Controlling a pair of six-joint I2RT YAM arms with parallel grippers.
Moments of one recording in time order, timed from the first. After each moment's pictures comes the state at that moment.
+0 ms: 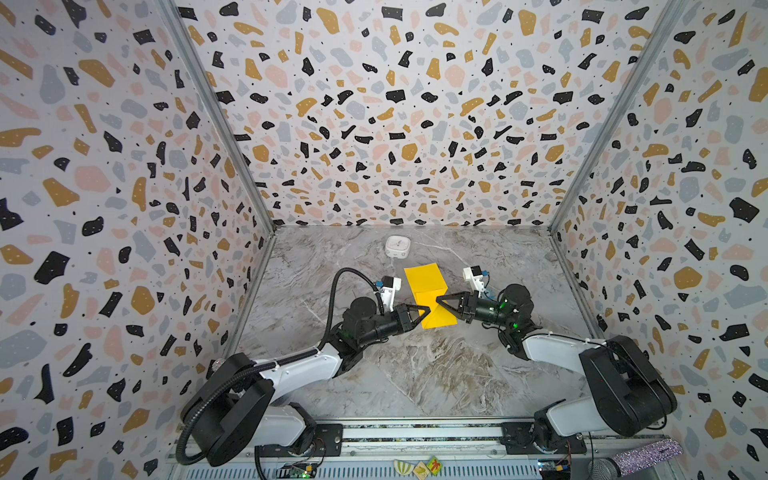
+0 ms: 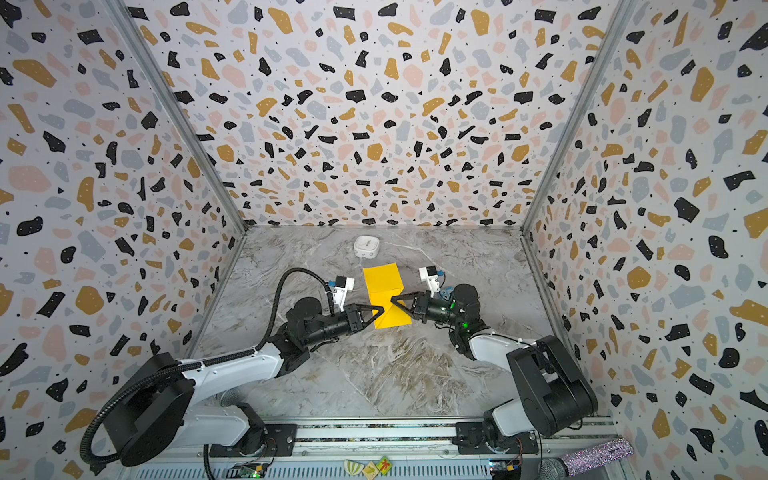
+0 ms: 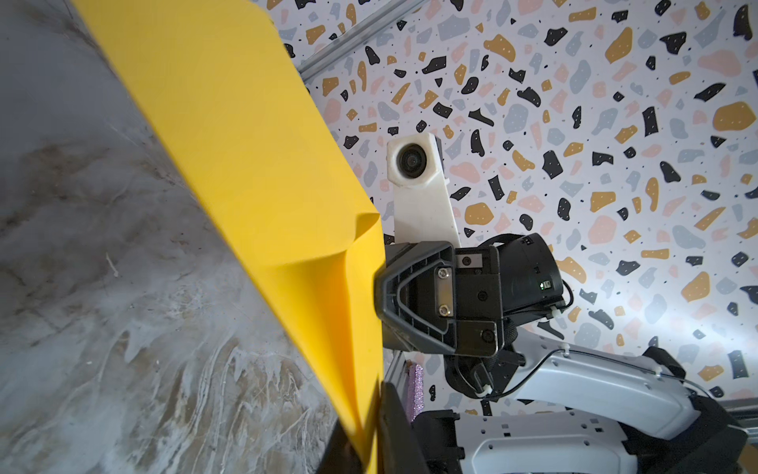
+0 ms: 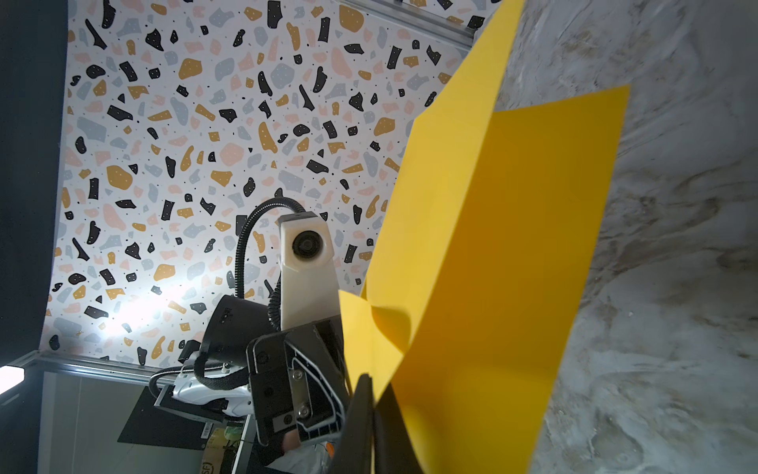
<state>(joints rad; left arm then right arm) -0.71 1.33 0.54 0.65 0.46 -1.05 0.40 1.43 0.51 0.91 -0.91 1.25</state>
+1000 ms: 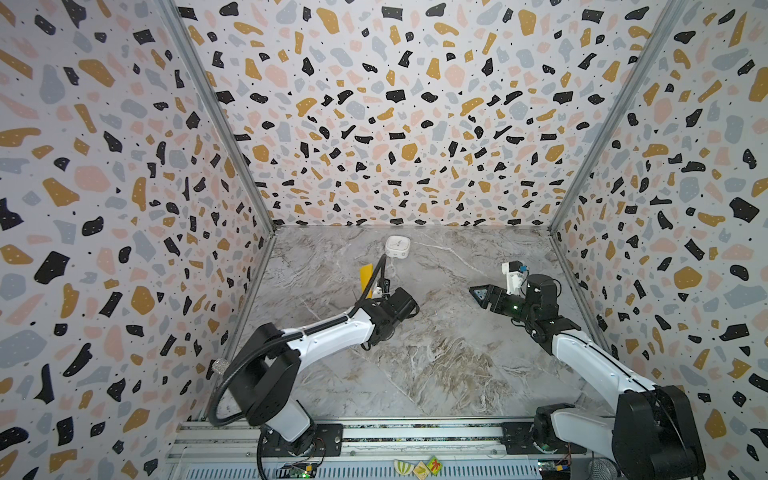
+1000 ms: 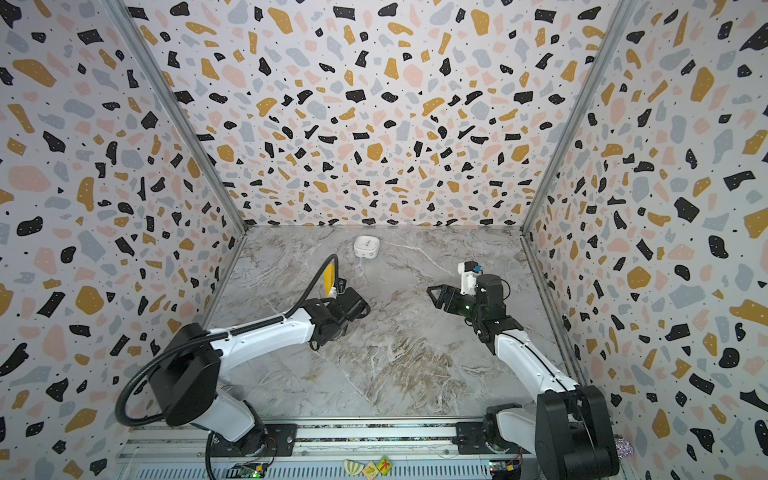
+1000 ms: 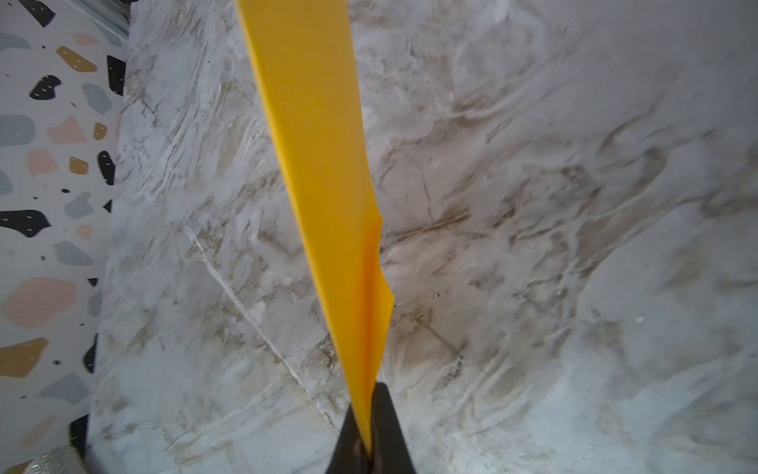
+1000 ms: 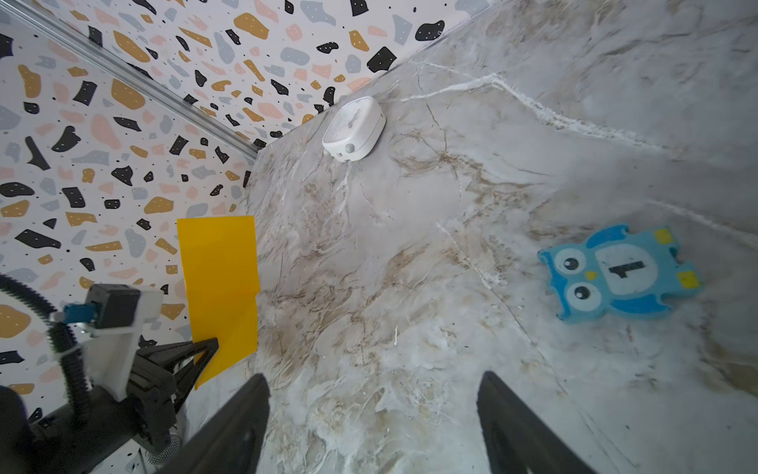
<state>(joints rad) -0.82 1.62 1.04 -0.74 -0.67 -0.53 0.17 1.19 0.61 0.06 -0.51 0.51</state>
